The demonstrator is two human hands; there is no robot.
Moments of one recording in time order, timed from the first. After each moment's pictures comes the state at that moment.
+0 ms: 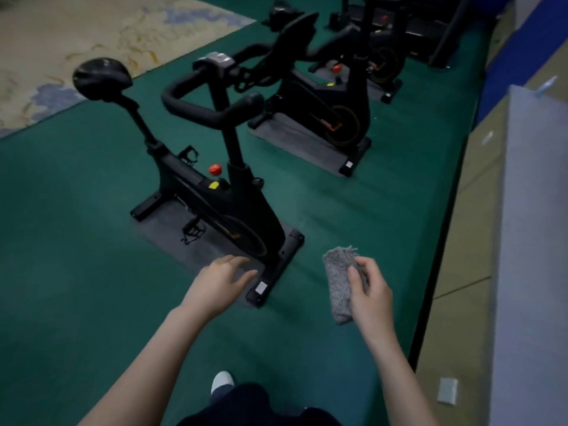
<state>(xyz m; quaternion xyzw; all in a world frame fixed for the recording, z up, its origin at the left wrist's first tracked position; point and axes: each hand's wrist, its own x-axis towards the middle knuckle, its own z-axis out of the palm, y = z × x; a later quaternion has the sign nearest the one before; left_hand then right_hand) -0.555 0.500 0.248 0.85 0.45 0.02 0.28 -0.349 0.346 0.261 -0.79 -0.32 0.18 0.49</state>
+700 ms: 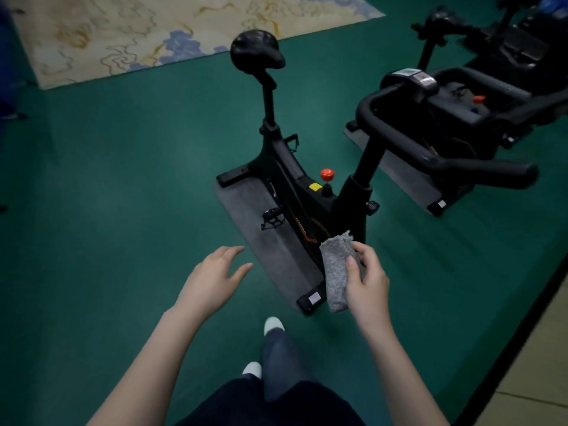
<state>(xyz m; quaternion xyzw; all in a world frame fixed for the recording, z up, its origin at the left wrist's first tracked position) -0.780 0.607 0.228 0.70 0.63 0.09 0.32 -0.536 0.560 0.255 -0.73 -0.45 0.28 0.43</state>
